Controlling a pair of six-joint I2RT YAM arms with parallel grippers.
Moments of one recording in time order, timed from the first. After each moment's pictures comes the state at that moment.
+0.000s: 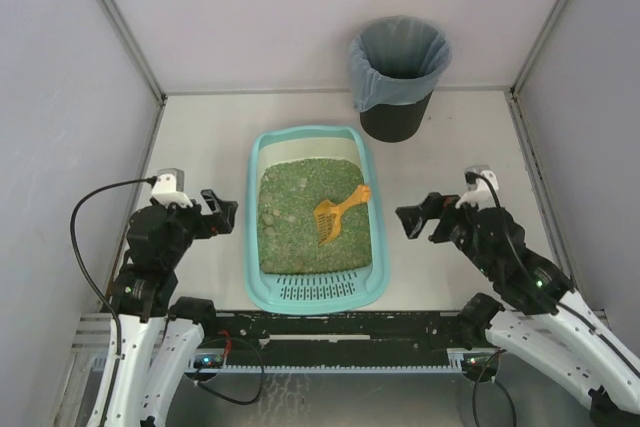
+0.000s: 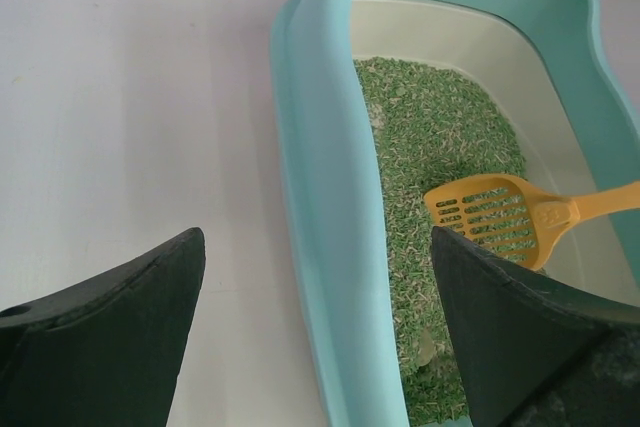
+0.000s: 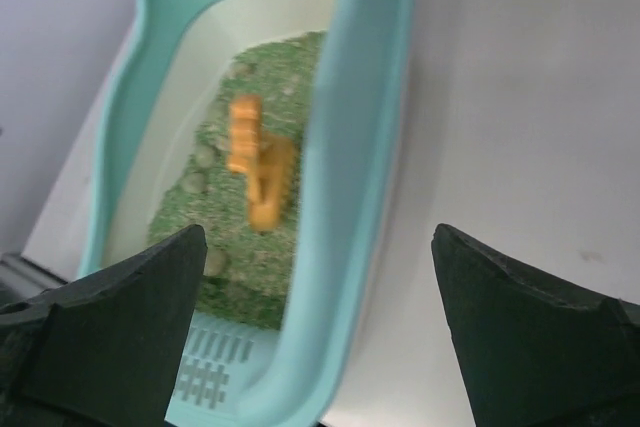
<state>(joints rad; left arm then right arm) -0.13 0.43 0.68 -0.58 0.08 -0.31 0.74 0.44 0.69 -0.58 0.28 0.56</state>
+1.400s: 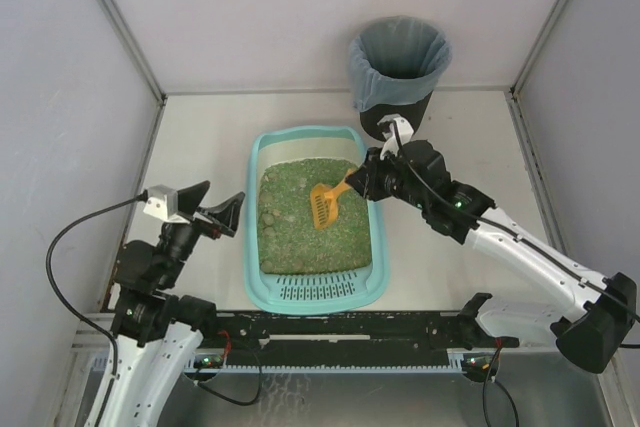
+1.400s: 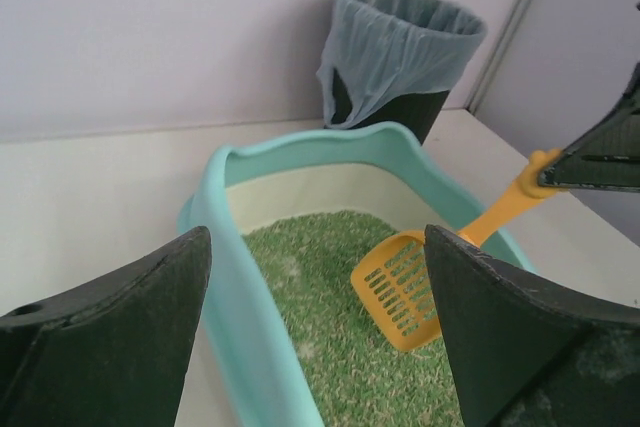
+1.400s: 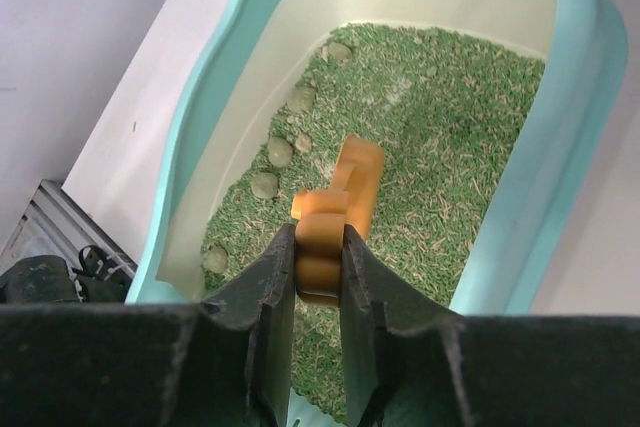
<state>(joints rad) -0.28 0.21 0.55 -0.19 0.12 -0.26 0.75 1.13 1.02 -0.30 -0.01 0.49</state>
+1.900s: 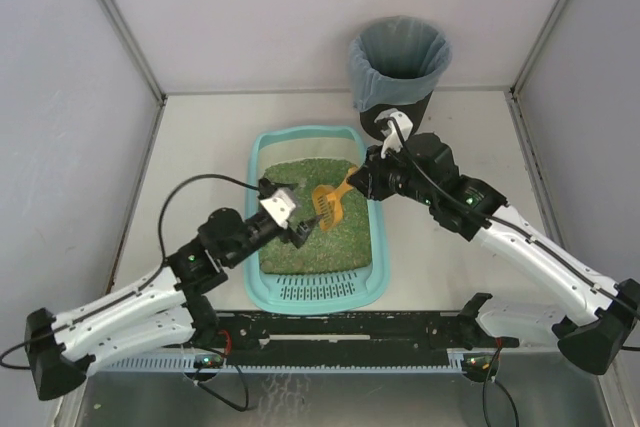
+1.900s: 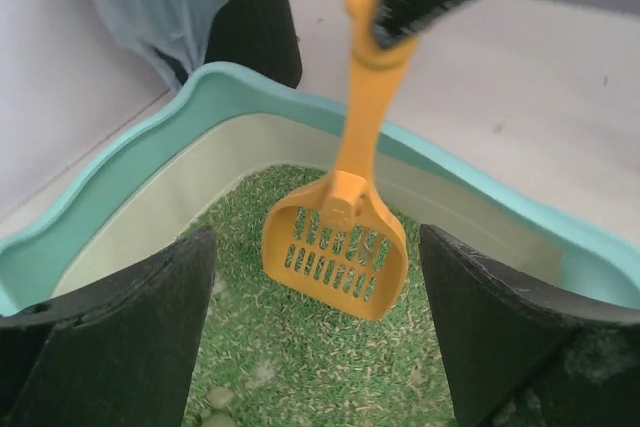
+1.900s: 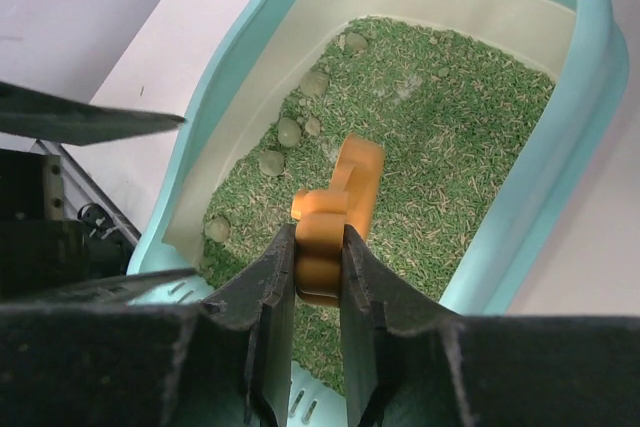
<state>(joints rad) -0.91 0.71 0.58 0.11 -0.09 0.13 0.76 1.12 1.14 -0.44 -0.07 0.38</state>
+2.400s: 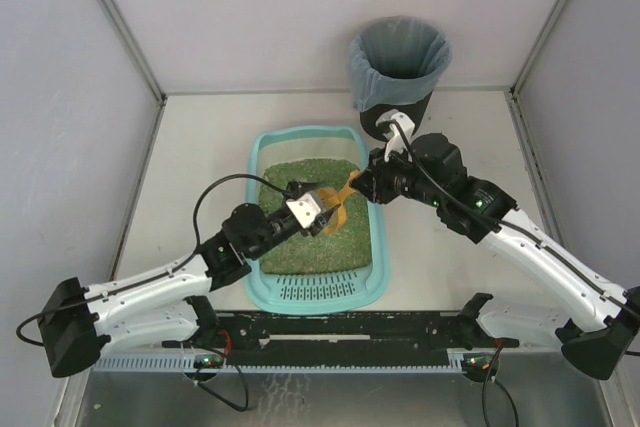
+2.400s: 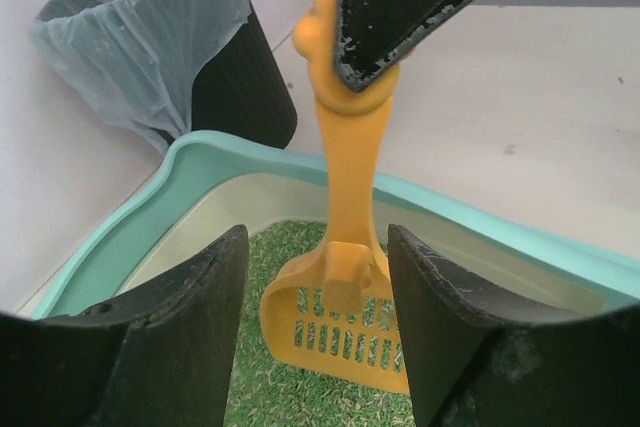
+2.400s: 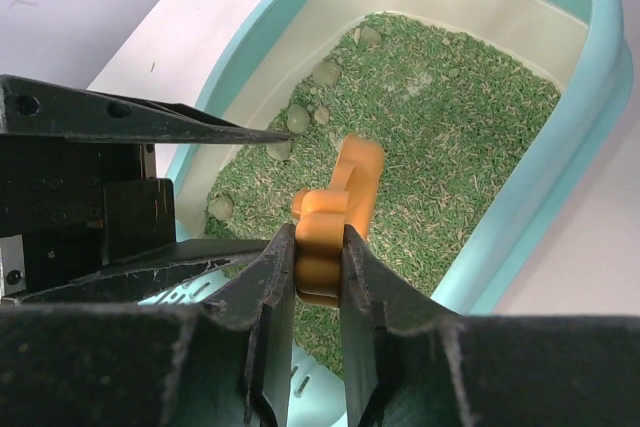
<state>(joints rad) -0.98 0.97 0.57 0.43 -0.06 0.32 0.76 1.09 1.17 -0.49 -0.12 0.31</state>
